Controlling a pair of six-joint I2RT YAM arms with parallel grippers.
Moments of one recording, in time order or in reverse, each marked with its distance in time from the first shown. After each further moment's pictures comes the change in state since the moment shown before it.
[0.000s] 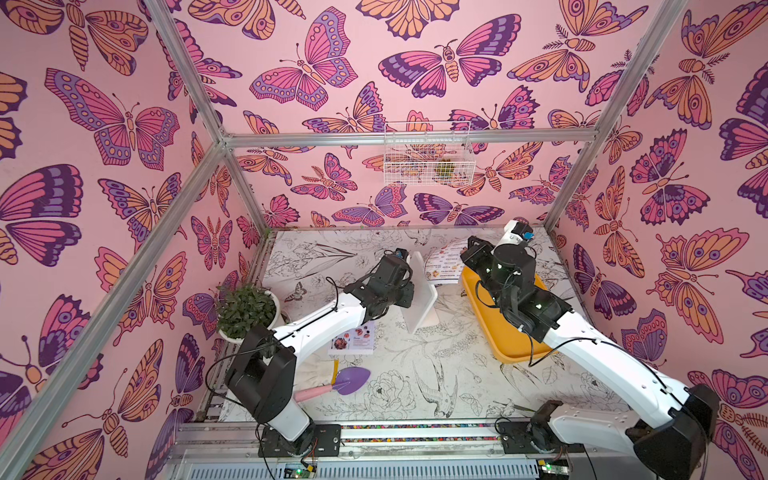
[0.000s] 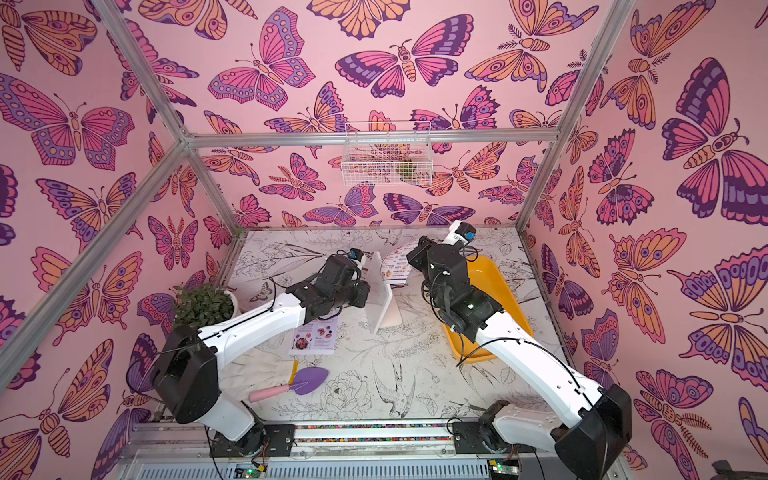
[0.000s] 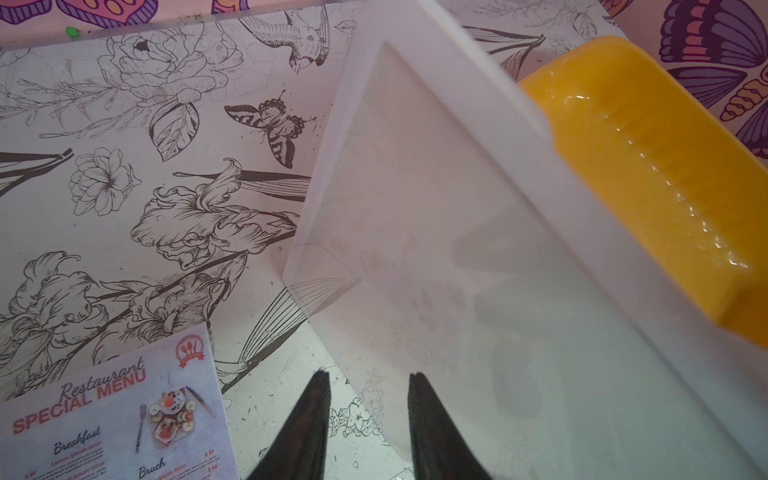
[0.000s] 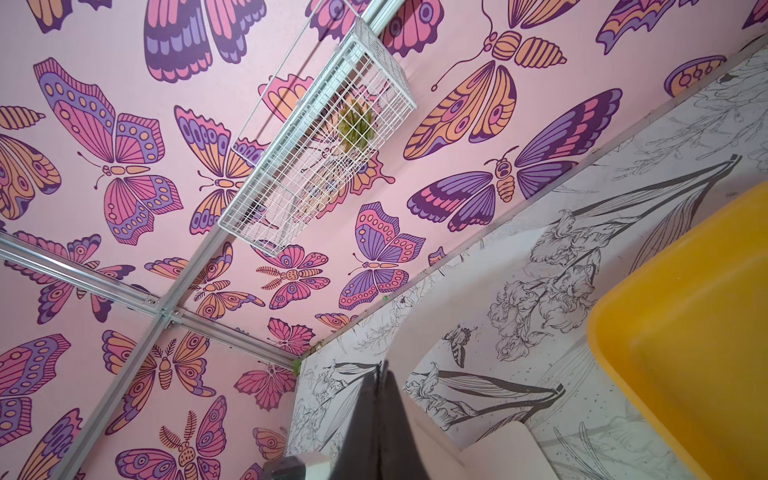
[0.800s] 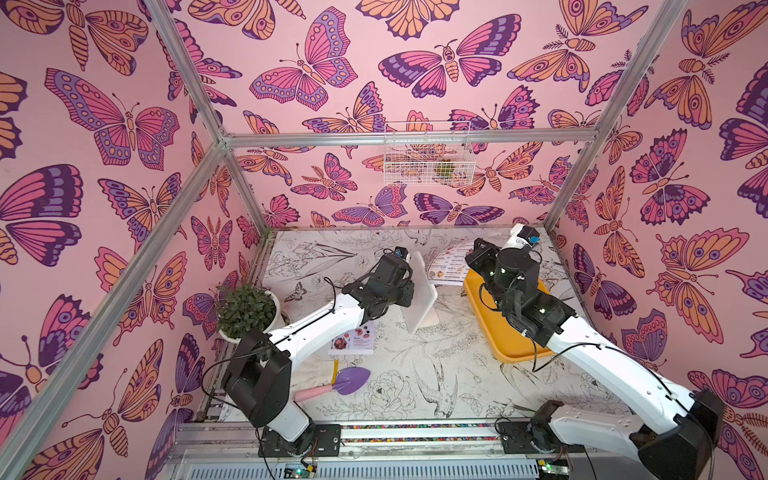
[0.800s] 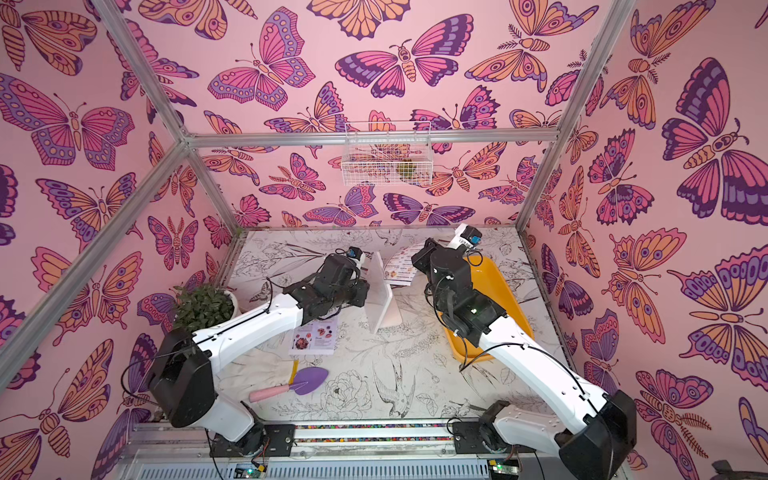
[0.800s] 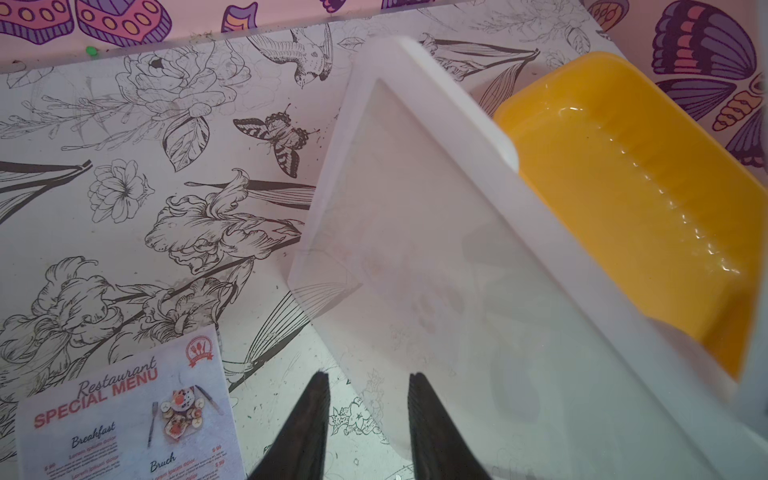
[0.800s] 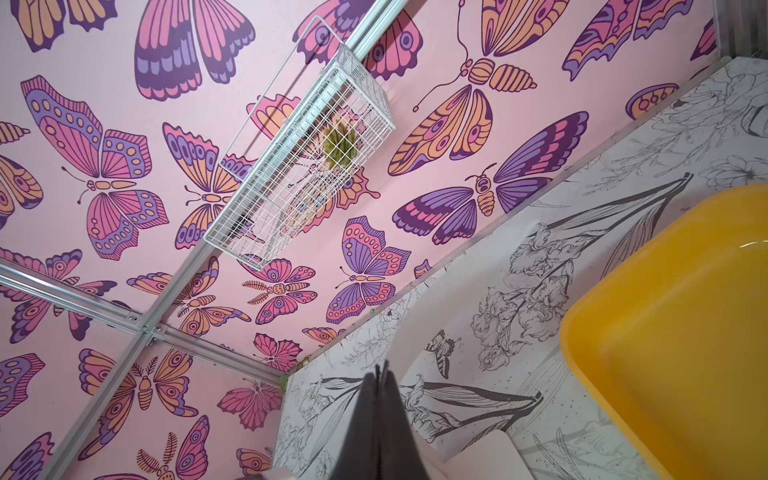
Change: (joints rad) left arm -0.006 -0.016 0.010 -0.014 -0.021 0.000; right arm 0.000 -0.041 -0.040 0.001 0.058 -0.019
